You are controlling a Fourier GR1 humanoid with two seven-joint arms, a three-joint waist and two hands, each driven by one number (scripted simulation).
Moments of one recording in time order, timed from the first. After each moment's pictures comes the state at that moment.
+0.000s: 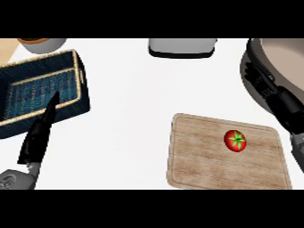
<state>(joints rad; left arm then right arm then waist) -0.11 0.48 -0.29 -1.31 0.13 0.34 -0.15 -0.31 -0.57 0.23 -1.35 -0.27 0.10 -0.16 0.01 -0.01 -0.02</state>
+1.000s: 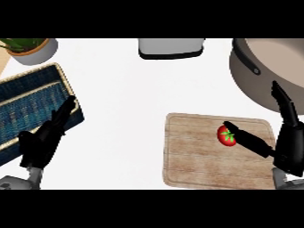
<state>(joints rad) -0.07 0.46 -0.29 -1.47 0.28 0.15 0.00 -0.04 -0.37 0.22 -1.65 0.13 -0.70 -0.14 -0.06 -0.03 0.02</state>
